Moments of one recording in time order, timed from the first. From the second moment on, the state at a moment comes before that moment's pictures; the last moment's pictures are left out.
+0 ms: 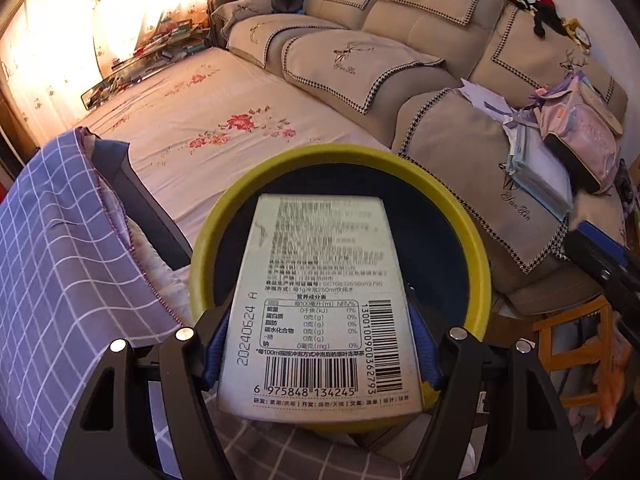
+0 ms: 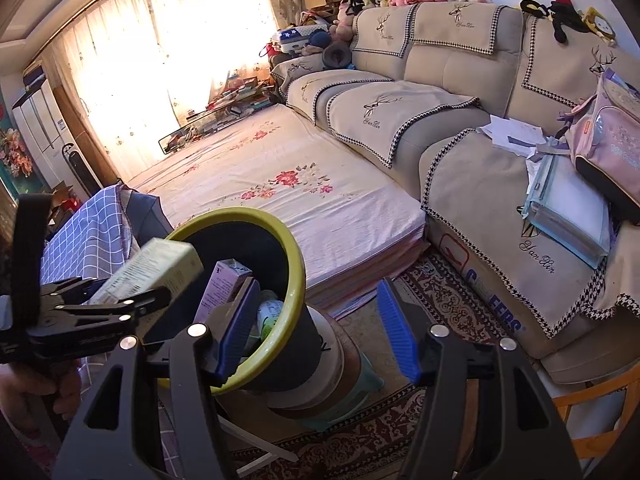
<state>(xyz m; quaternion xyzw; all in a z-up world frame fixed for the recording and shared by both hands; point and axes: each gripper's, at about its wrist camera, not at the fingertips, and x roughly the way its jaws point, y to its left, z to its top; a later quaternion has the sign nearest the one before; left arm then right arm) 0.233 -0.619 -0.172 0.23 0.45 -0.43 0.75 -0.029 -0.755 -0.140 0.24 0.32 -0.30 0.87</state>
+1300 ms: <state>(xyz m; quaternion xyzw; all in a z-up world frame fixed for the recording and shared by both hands) 0.028 -0.092 -0.010 -0.02 0.24 -0.10 0.96 -0.034 -0.502 -0.039 0.06 0.26 -0.06 0.96</state>
